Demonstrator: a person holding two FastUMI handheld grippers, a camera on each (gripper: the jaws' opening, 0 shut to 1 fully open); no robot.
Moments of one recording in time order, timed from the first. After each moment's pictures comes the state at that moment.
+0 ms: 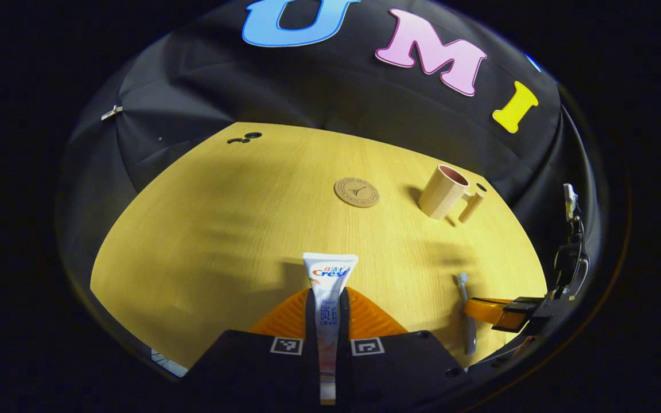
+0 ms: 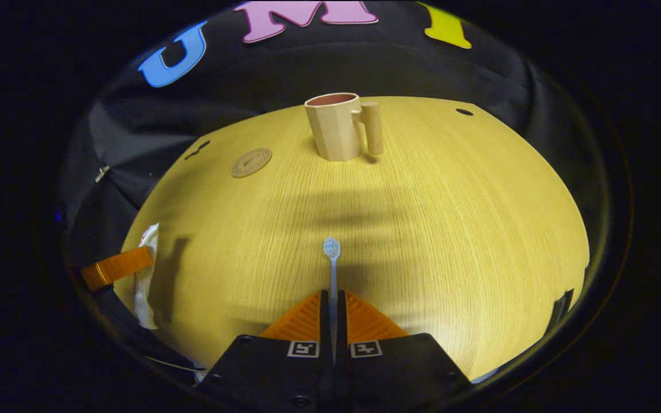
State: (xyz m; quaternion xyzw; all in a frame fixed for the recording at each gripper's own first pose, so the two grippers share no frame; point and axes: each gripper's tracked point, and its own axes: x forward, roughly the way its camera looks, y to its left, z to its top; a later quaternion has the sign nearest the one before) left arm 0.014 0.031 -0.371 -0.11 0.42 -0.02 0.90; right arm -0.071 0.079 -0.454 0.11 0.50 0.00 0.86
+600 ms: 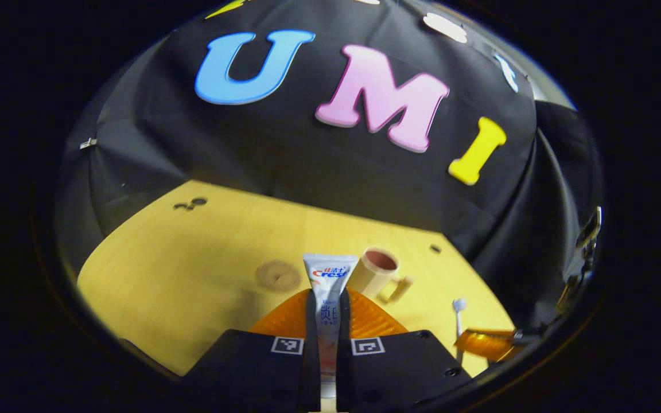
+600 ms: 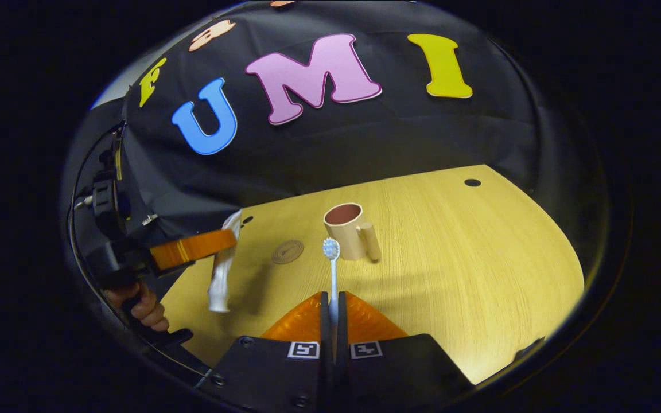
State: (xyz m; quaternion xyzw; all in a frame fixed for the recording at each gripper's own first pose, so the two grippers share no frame) left arm 0.146 -0.089 -0.233 -0.17 0.22 -0.08 0.96; right arm -0.018 0.026 -0.322 0.15 0.33 0.07 0.93
